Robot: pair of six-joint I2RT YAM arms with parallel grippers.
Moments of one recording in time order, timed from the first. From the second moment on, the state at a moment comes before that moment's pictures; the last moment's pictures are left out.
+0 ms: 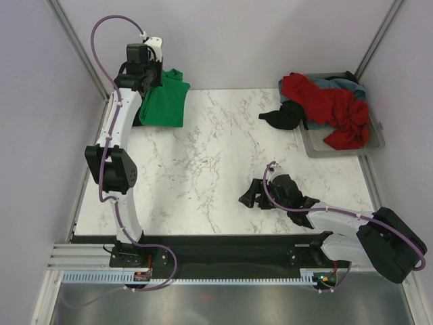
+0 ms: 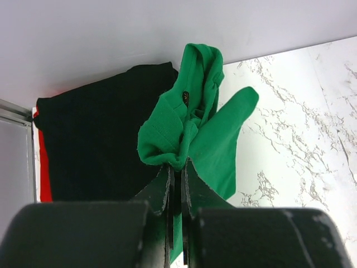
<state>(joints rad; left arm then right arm) -0.11 2.05 2.16 -0.57 0.00 0.13 0.68 1.19 0.29 0.29 -0.11 0.74</state>
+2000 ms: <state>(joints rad) 0.06 2.27 2.39 -0.56 0.16 0.19 0.71 1.30 0.33 0.36 -0.08 0.74</state>
